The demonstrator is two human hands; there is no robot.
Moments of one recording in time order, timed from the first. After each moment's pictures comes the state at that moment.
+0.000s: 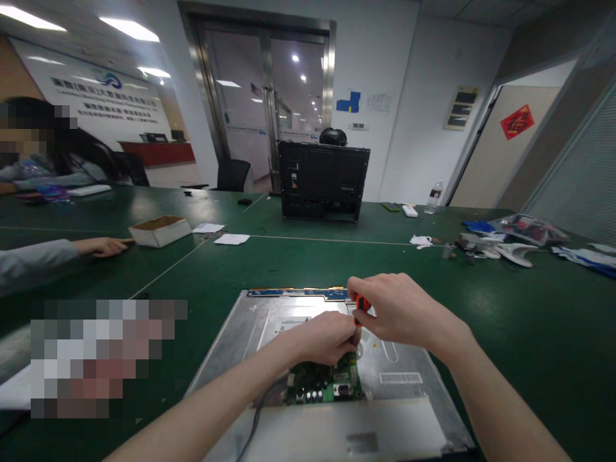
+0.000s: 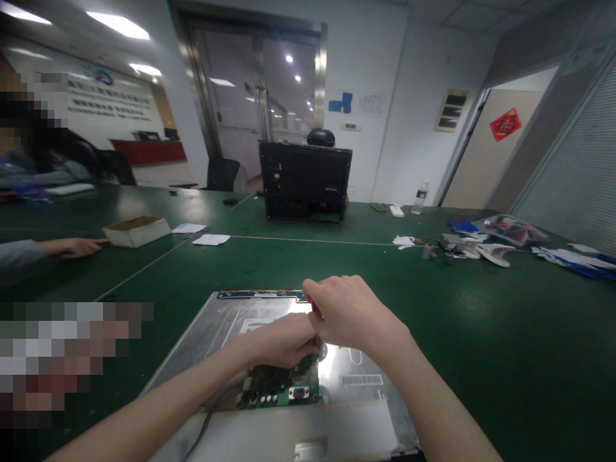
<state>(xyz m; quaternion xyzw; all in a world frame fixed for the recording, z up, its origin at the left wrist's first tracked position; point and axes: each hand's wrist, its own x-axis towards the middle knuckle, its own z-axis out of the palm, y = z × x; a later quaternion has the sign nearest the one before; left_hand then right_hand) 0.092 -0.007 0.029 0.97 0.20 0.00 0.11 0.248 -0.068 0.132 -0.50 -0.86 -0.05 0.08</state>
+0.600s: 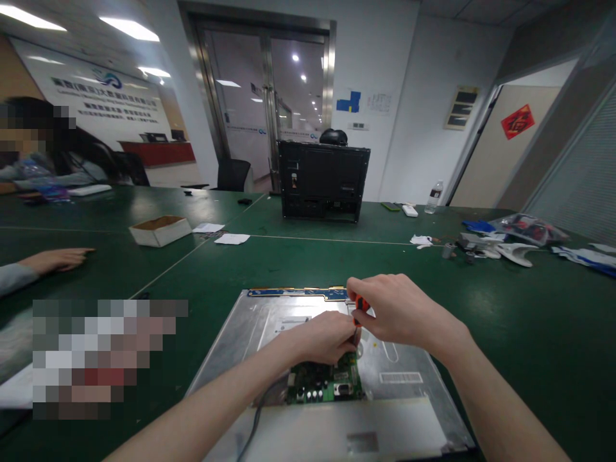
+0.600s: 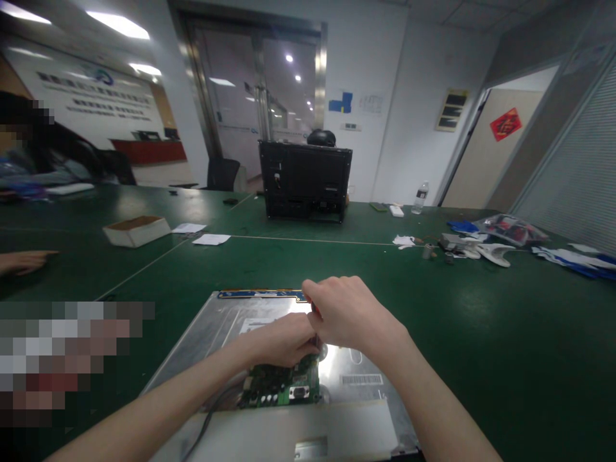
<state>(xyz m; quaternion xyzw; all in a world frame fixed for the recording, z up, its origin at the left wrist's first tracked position) 0.092 -0.008 0.031 0.97 0.20 0.01 0.12 0.247 -0.069 0.132 -0.50 -0.86 -0.04 0.07</state>
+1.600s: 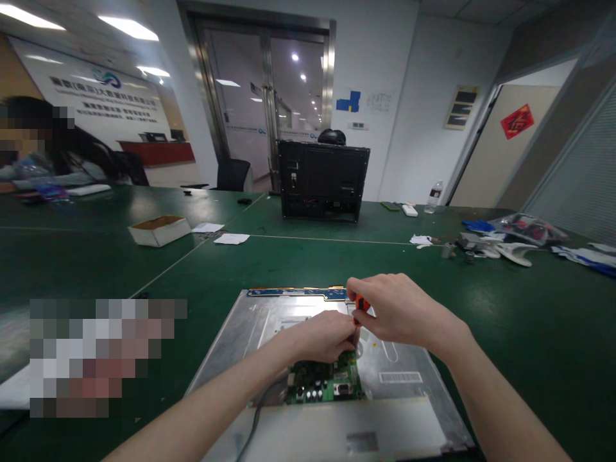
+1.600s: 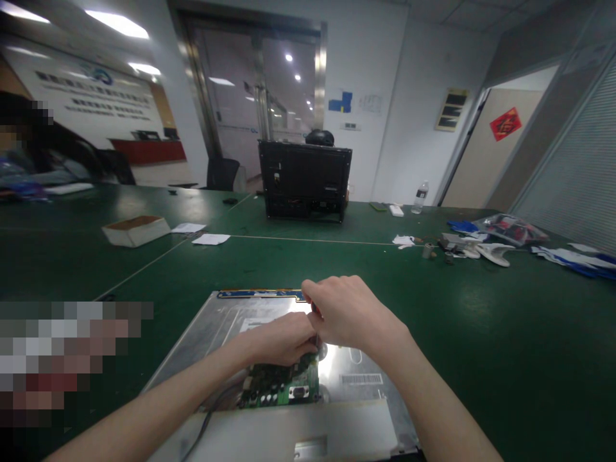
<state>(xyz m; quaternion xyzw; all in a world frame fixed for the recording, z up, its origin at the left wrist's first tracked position) 0.091 -0.005 0.028 0.97 0.19 0.01 0.13 0.248 -0.070 0.133 -0.50 -0.86 -0.04 0.07</state>
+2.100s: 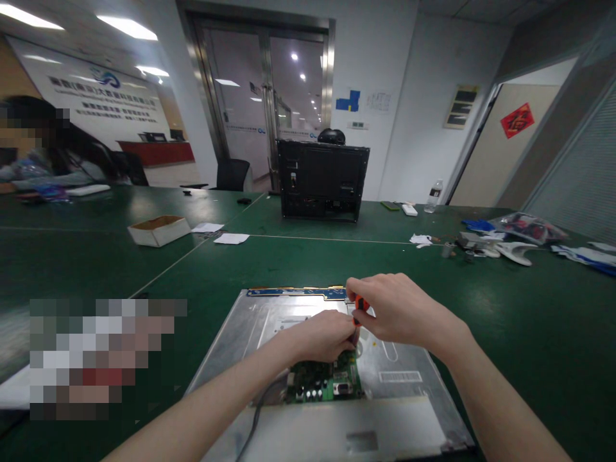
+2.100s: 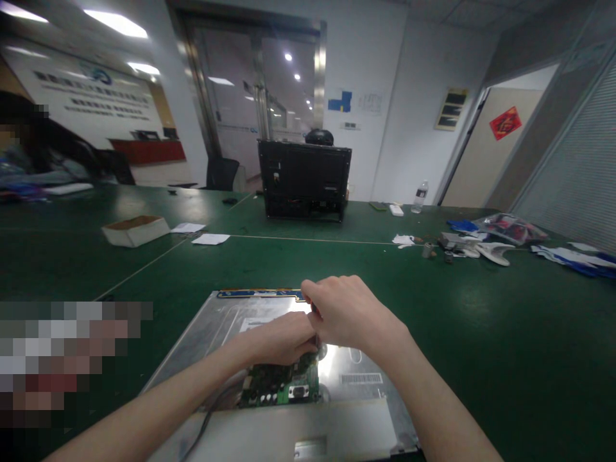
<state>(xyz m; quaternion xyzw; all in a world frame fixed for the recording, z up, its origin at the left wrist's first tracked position) 0.092 -0.007 0.030 0.98 0.20 0.00 0.10 0.247 -0.070 0.134 -0.50 -0.86 -0.02 0.07</state>
